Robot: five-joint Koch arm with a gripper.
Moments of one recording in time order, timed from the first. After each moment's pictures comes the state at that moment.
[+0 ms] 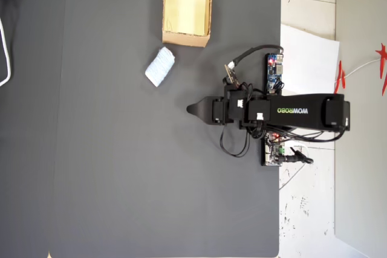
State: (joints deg) arm 4.0 130.6 176.6 -3.7 97.3
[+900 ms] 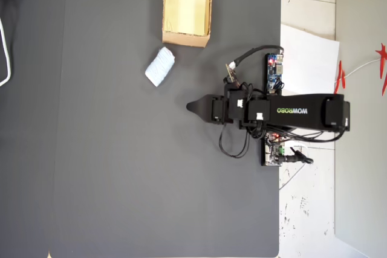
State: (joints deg) arm 4.3 130.6 176.6 -7.5 88.1
